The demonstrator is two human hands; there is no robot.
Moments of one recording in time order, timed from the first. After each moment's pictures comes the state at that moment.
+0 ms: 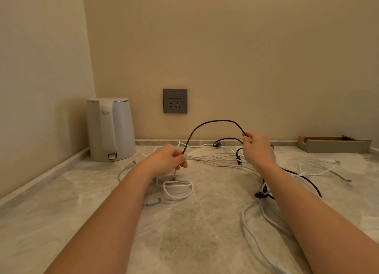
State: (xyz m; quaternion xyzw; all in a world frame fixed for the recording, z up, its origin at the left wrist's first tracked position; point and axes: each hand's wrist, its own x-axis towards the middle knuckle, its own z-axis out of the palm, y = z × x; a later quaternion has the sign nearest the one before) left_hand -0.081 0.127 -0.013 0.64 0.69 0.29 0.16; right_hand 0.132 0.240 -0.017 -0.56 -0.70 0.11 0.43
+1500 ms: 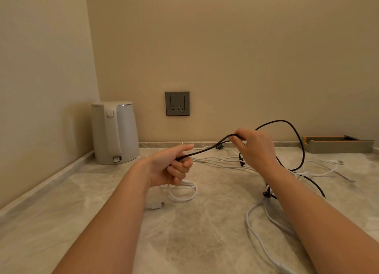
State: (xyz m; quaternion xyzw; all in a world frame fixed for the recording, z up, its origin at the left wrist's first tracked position) left_hand -0.075 0.106 0.000 0.48 0.52 0.40 0.58; right_hand 0.131 0.231 -0.010 -0.39 -0.79 -0.10 0.46
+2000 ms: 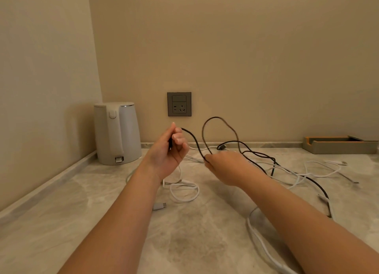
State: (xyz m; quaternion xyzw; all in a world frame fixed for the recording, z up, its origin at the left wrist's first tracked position) left_hand -0.065 0.113 0.010 0.29 0.18 0.71 0.61; right_hand 0.082 0.190 -0.017 -0.36 -0.91 -0.18 0.11
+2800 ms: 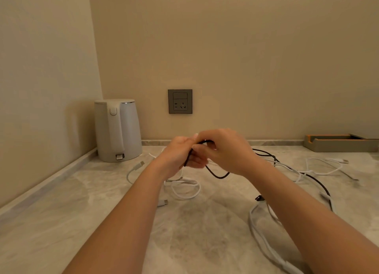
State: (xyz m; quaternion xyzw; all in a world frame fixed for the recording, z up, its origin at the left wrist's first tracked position) left_hand -0.047 0.113 0.003 0.51 0.51 0.57 0.39; right_hand 0.088 0.149 0.020 -0.26 -0.91 0.01 0.33
